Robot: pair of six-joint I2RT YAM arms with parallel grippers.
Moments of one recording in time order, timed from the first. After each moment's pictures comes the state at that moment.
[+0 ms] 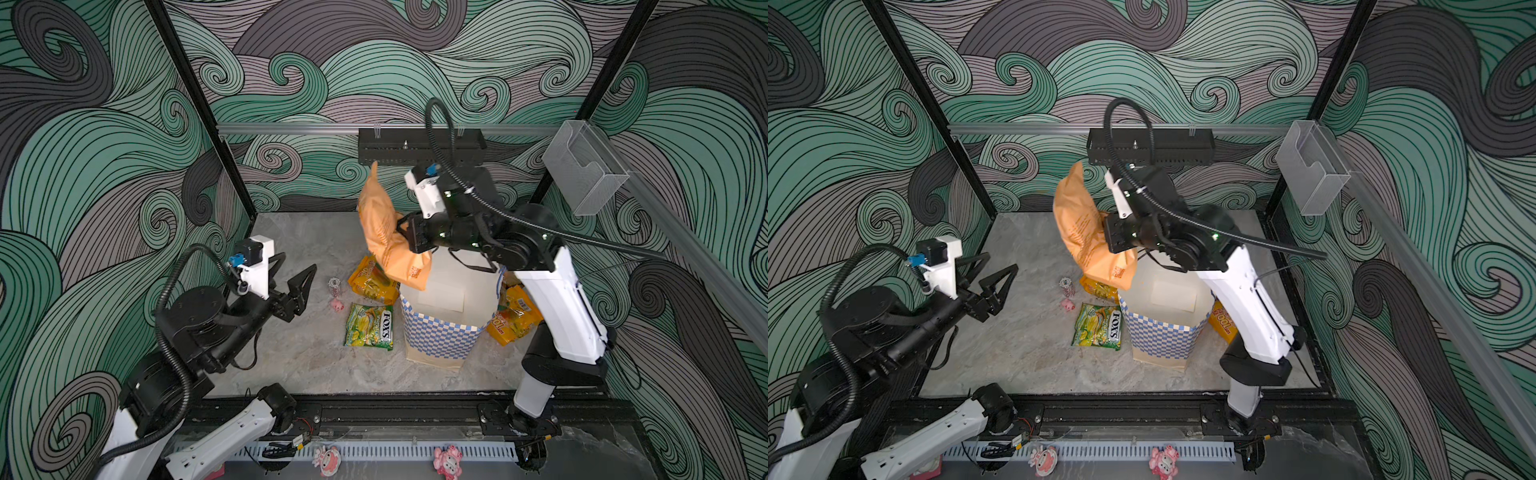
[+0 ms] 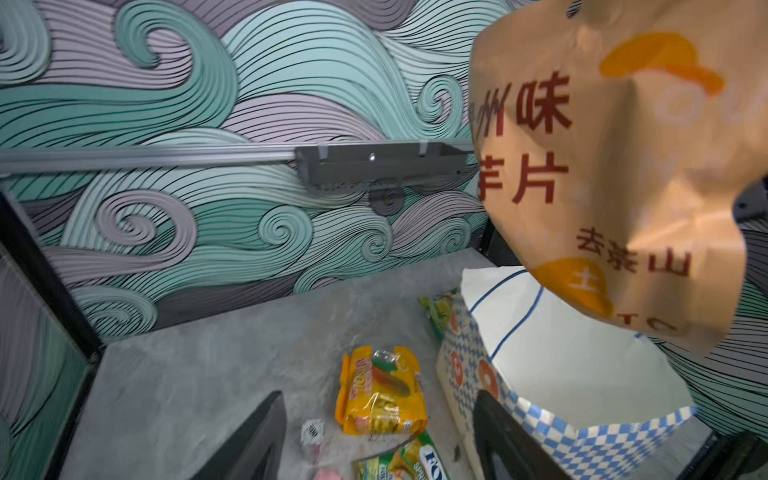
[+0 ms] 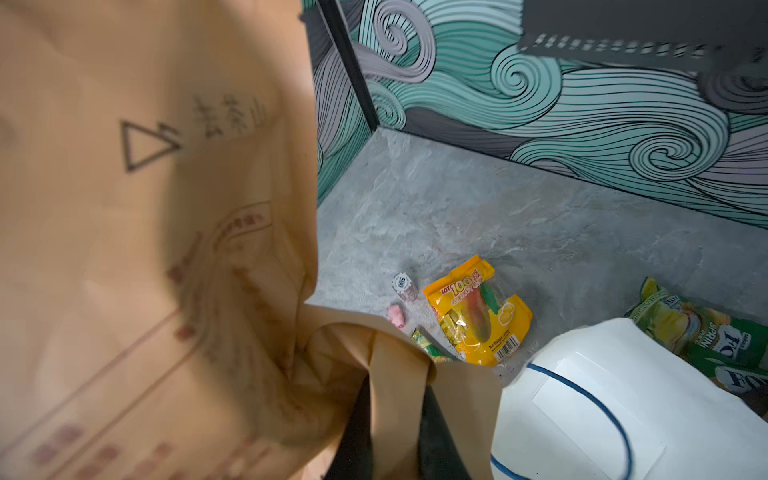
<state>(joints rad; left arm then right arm) -0.67 0.62 1.34 -0.88 -0.29 -0.15 0.97 1.84 2.61 -1.38 0.13 0.32</state>
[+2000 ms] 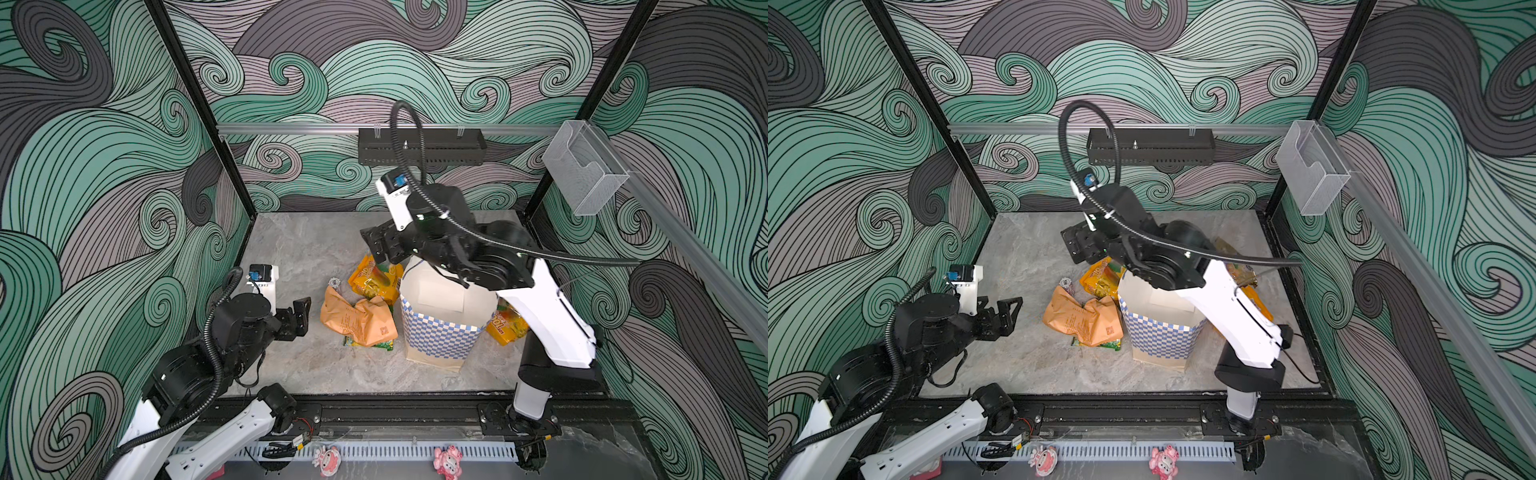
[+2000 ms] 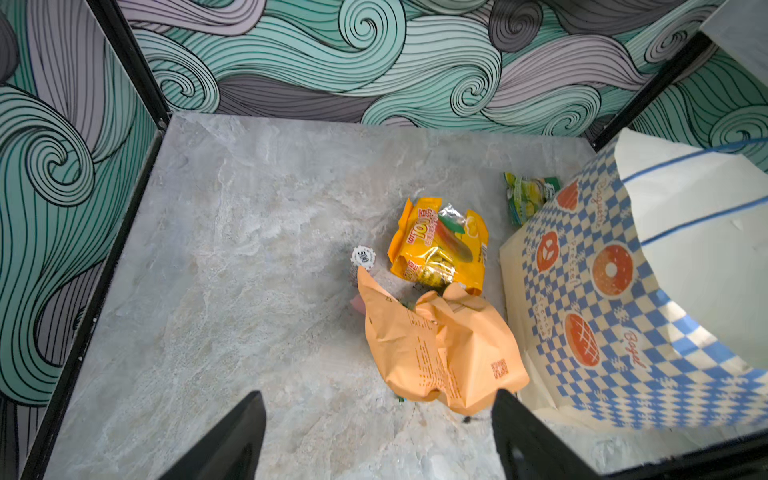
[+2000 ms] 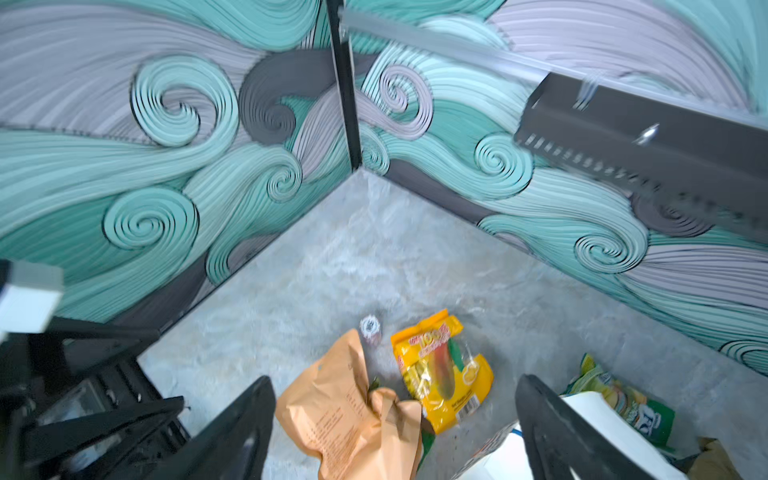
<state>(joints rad) -0.67 0.64 1.19 -1.14 -0.41 -0.46 1.08 1.79 2.60 -1.23 0.42 0.16</state>
